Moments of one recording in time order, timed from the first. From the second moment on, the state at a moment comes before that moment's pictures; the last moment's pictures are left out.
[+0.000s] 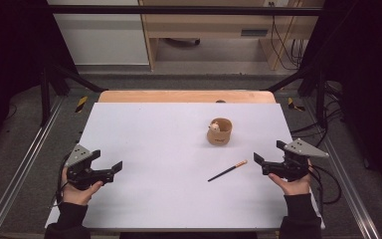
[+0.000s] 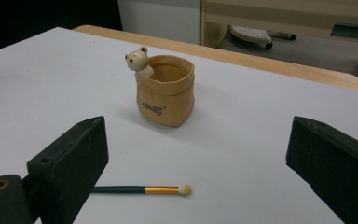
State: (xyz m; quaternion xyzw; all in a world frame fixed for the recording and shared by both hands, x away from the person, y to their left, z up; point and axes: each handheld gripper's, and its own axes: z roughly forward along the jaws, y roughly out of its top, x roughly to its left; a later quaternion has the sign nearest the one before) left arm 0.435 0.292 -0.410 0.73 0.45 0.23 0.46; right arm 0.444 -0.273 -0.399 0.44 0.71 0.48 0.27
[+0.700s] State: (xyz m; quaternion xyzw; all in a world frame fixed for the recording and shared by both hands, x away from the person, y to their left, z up) left arm 0.436 0.281 -0.412 0.75 0.43 0.23 0.45; right arm 0.444 -0.269 -0.398 0.43 0.72 0.47 0.27
